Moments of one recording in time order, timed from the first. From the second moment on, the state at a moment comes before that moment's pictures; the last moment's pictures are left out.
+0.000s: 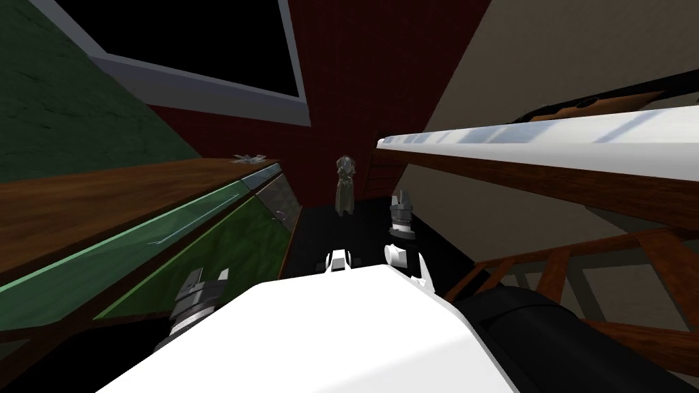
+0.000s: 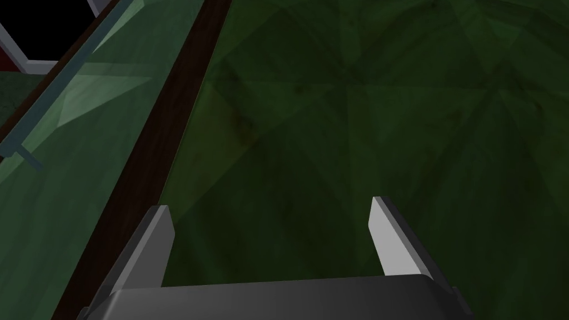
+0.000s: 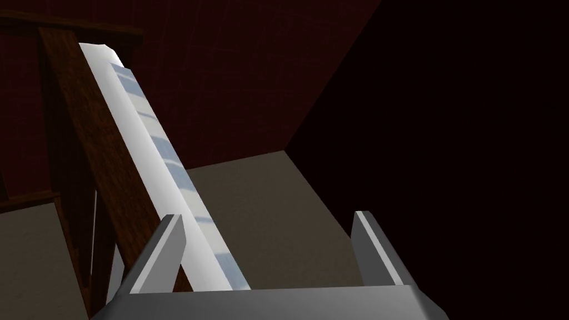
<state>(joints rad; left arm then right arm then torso) 0.65 0.39 0.17 -1.30 0.60 -0.86 0.09 0.53 0.01 -0.07 -2.35 0.02 -0.41 0.10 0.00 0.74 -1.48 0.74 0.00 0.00</state>
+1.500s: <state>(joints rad) 0.80 0.57 0.30 -0.95 1.01 -1.08 0.15 0.53 0.01 -0.07 -2.35 0.02 -0.41 0.10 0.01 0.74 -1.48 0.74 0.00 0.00</state>
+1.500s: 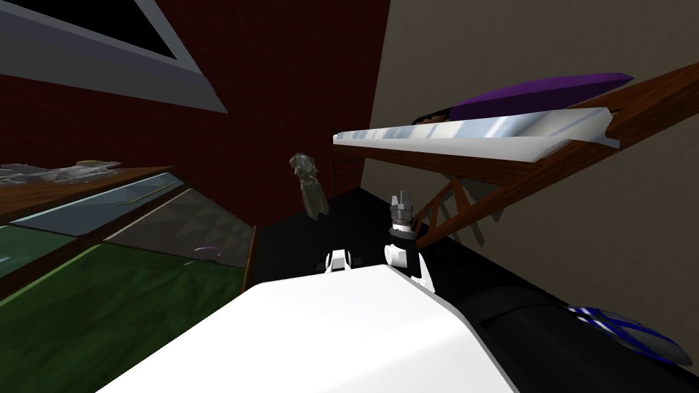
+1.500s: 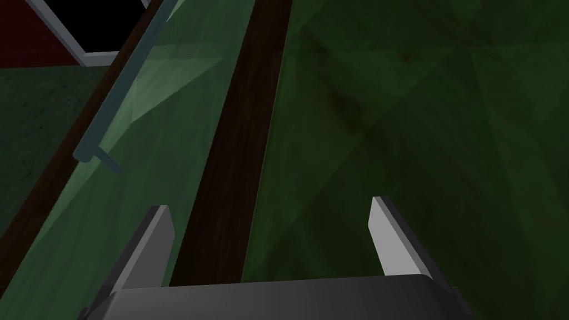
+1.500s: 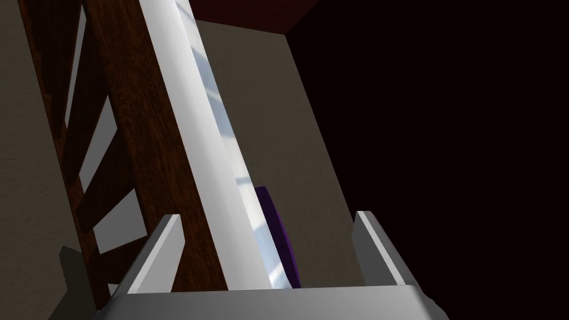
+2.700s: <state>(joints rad) 0.92 0.69 0.39 -0.75 1.29 -1.21 0.17 0.53 0.01 -0.07 -2.35 0.02 -0.41 0.10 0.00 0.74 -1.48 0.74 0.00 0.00</state>
